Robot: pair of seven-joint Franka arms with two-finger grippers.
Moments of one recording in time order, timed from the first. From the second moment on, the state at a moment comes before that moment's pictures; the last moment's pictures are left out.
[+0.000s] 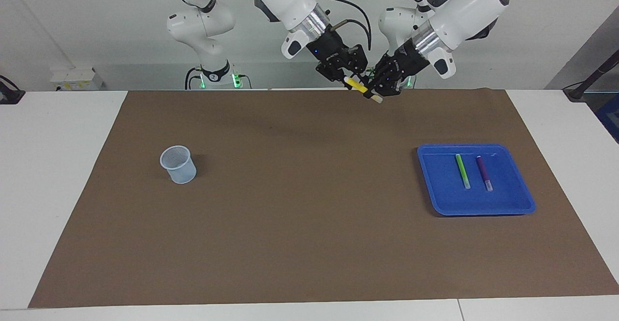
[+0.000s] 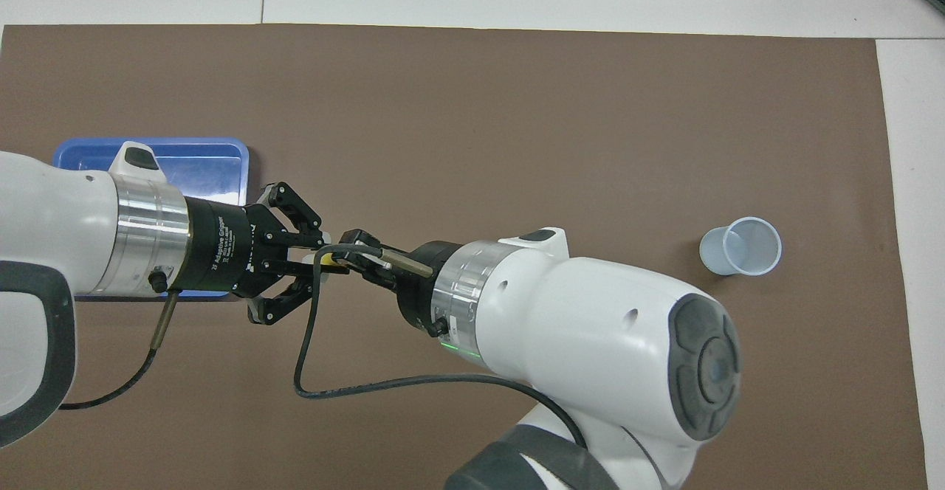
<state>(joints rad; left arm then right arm) -0.28 -0.19 -0.03 -1.94 -0.66 1.85 -1.61 0.39 0.01 0.33 -1.83 0.54 2.43 0.89</state>
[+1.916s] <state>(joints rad) -0.28 -0.19 -0.02 -1.95 -0.66 1.87 -1.64 0.39 0.00 0.32 -1.83 0.55 2.44 0.89</state>
